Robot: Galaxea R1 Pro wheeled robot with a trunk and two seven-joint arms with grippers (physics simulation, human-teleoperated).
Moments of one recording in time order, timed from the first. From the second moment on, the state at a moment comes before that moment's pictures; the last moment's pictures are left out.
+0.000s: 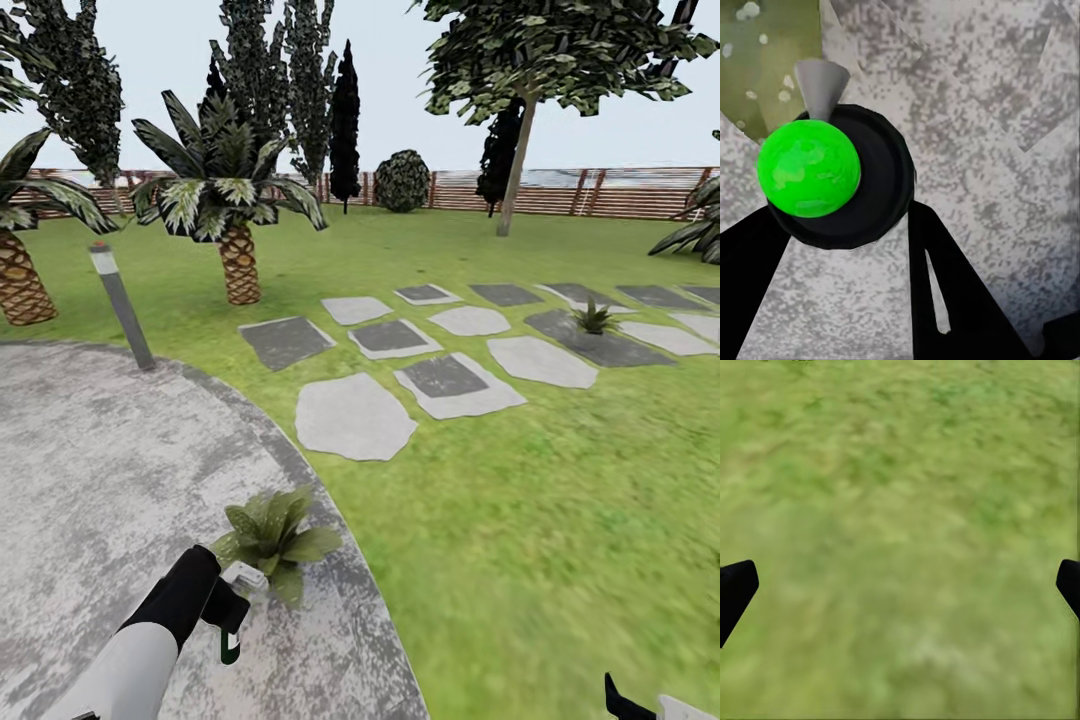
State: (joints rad) left arm -0.66 -0.03 0.36 -0.57 -1.01 0.70 -0.68; right arm -0.31 -0.04 -1.26 -0.58 0.64 -0.43 0.31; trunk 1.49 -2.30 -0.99
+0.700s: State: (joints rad) left arm -0.66 -0.03 0.41 -0.57 -1.01 0.70 -0.68; right arm -0.31 -0.04 -1.26 -0.58 0.64 -0.43 0.31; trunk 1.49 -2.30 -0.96
